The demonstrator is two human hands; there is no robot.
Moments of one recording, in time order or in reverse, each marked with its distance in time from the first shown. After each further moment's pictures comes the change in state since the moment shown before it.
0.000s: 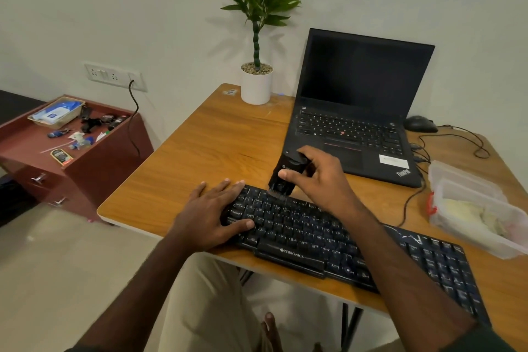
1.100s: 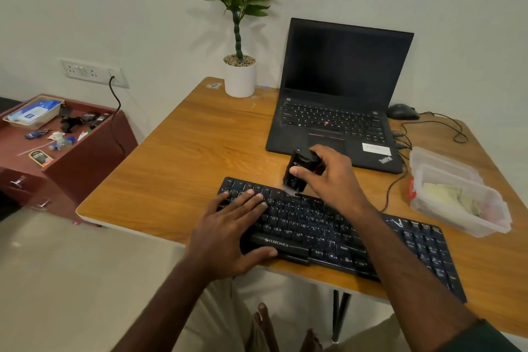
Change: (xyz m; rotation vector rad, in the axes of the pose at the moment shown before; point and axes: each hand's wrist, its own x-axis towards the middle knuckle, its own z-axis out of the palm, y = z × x) left_hand -0.020 0.074 0.027 0.081 0.202 0.230; right_hand -0.026 0.024 -0.030 -0.108 0.114 0.093
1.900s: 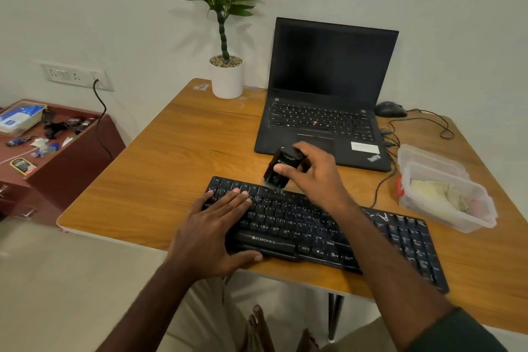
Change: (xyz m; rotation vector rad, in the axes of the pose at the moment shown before) left_hand 0.008 -0.011 -0.002 0.040 -0.064 -0.007; right_hand 0.005 0.000 0.003 0.162 -0.004 -0.029
